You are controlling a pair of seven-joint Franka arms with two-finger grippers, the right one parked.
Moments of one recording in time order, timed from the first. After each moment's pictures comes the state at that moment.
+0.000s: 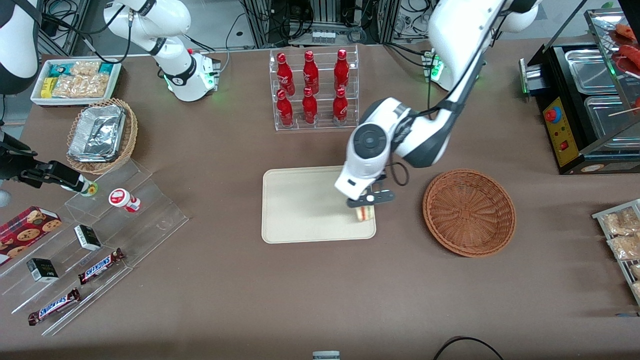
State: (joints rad) arm -0.58 0.55 -0.13 -1.60 0.01 2.03 -0.85
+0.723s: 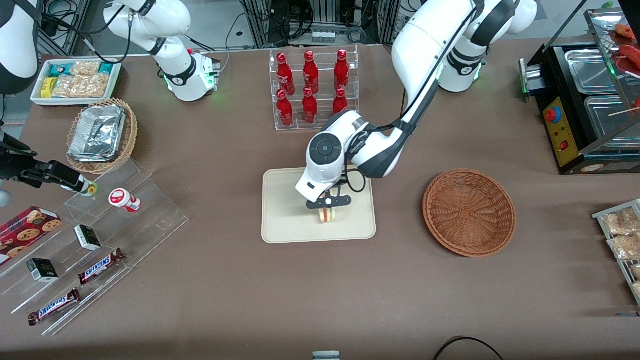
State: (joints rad) arm -0.67 0.75 -0.15 -1.39 -0.02 2.09 -0.89
